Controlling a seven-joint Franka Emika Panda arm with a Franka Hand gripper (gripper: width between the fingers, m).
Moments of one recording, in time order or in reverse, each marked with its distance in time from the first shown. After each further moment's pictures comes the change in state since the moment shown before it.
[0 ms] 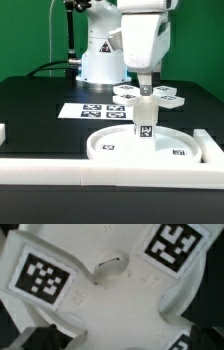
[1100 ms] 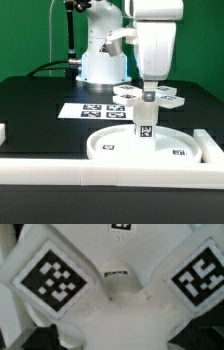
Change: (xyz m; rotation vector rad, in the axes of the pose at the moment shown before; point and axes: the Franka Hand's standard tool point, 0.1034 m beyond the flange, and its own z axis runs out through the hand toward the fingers) arm -0.007 0.001 0.011 0.016 -0.029 -0.142
